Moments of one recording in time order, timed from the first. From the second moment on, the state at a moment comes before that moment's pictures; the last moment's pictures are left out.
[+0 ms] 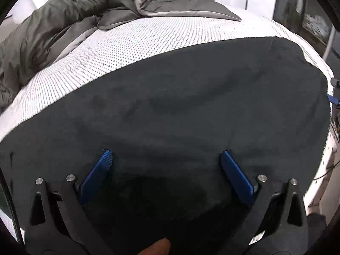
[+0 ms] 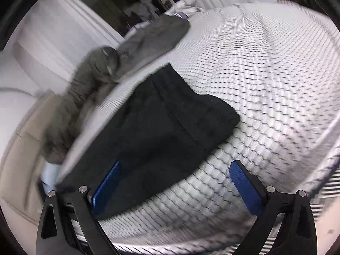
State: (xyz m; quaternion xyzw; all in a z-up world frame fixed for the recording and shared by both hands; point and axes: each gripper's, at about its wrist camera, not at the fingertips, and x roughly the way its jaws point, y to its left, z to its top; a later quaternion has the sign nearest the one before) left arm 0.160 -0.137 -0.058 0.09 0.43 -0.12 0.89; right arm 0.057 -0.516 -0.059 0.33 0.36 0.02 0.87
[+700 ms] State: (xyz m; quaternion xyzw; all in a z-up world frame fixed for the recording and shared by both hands) left arm 0.102 -0.004 -0.031 -0.03 0.39 -0.04 0.92; right arm 0.118 -0.392 0.064 0.21 0.30 0.06 0.93
